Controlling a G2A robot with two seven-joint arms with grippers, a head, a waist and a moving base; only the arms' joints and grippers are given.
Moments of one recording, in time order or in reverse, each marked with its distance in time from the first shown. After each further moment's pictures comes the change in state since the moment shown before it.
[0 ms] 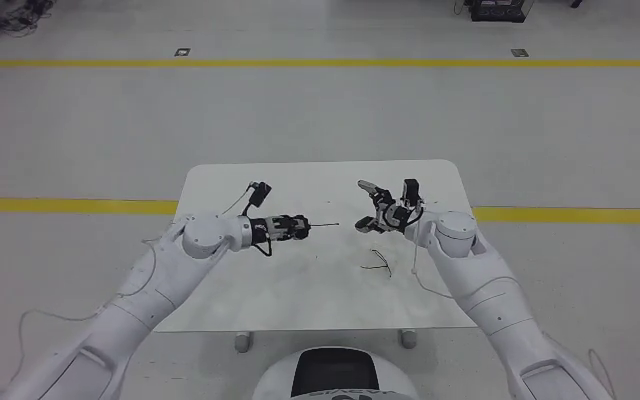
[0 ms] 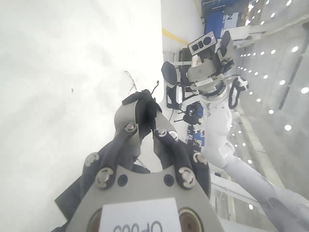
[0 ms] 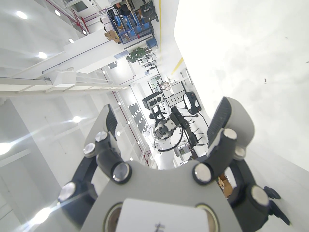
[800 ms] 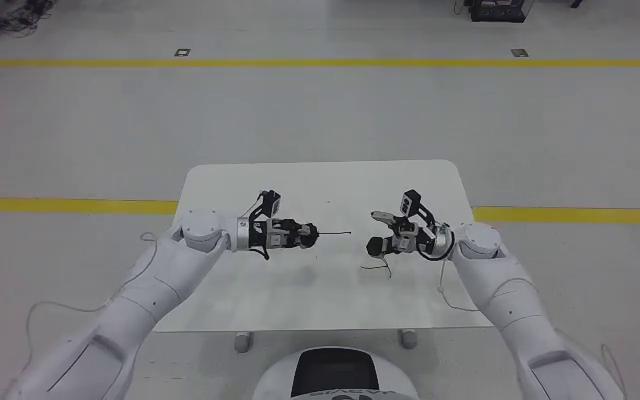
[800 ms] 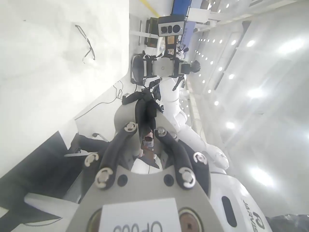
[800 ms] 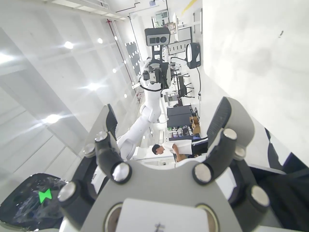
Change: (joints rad) left arm -0.053 -0.042 0.034 0.131 -0.262 -0.012 -0.263; right arm 0.055 0.031 0.023 0.285 -0.010 -0.363 0.623
